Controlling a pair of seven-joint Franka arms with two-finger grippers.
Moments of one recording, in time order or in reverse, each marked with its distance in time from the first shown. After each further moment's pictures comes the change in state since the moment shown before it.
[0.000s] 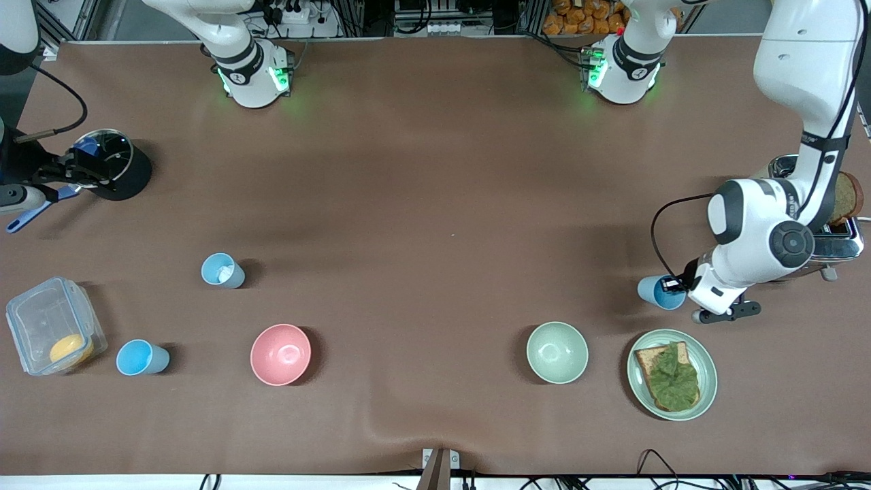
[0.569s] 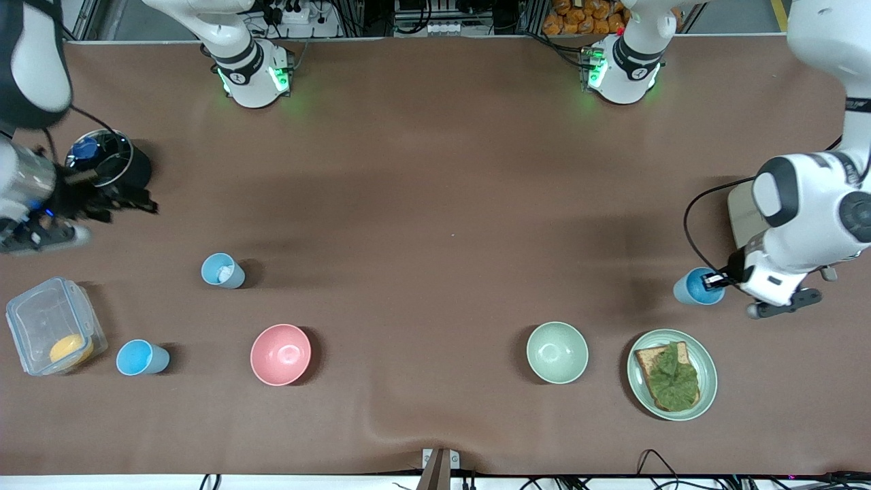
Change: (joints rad) left arm 0.077 -0.127 0.003 0.002 -0.041 -0.051 -0.013; right arm 0.000 0.154 0.010 -0.038 0.153 0.072 0.057
